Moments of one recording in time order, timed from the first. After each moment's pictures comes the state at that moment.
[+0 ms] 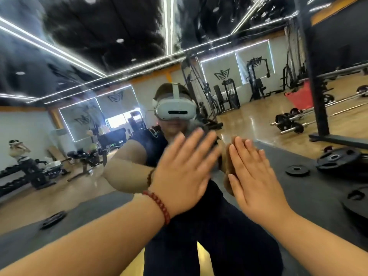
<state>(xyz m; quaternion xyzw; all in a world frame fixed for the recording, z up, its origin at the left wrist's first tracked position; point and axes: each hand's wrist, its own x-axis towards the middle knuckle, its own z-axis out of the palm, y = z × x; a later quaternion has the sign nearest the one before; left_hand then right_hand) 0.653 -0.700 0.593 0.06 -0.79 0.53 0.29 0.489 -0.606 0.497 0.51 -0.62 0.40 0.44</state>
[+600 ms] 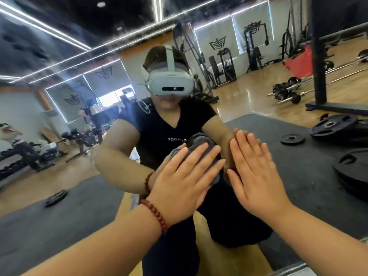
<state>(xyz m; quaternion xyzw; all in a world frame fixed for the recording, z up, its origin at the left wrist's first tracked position) 0.670 -0.706 0.508 0.03 -0.81 0.54 0.22 0.497 -0.609 0.426 0.50 -0.64 0.40 0.42</state>
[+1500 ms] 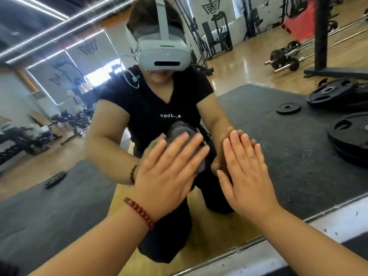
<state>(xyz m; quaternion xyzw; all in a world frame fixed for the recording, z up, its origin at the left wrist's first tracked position) 0.683 -0.708 0.457 0.07 -0.82 0.51 0.26 0.522 -0.605 0.353 0.49 -0.68 0.42 0.35</state>
